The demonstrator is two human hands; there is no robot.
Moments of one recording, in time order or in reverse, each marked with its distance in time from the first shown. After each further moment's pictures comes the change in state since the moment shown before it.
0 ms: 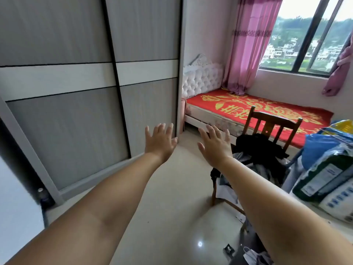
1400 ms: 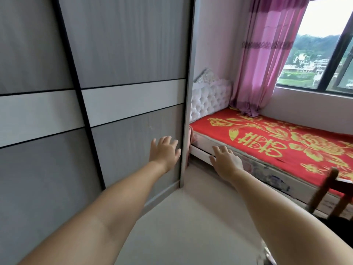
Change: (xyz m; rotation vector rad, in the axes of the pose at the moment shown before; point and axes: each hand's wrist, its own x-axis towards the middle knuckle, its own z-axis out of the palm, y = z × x) left_hand 0.618 -0.178 0.221 0.034 -0.050 0.085; right_hand 0.614 0.080 0.250 0.017 -0.171 0.175
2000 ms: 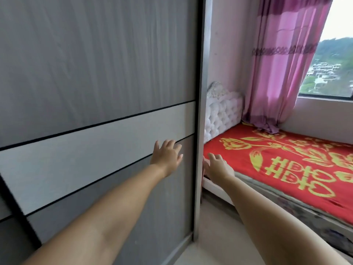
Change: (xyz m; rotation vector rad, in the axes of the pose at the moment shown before) left_hand 0.406 -0.123 0.108 0.160 0.034 0.139; right_hand 0.427 -0.041 0.091 0.294 -0.022 0.108
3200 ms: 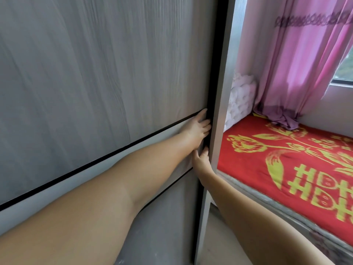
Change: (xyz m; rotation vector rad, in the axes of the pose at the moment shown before) left_hand 0.377 -0.016 0.096 0.969 -0.147 0.559; right_hand 0.353 -0.030 0.099 0.885 -0.056 0.321
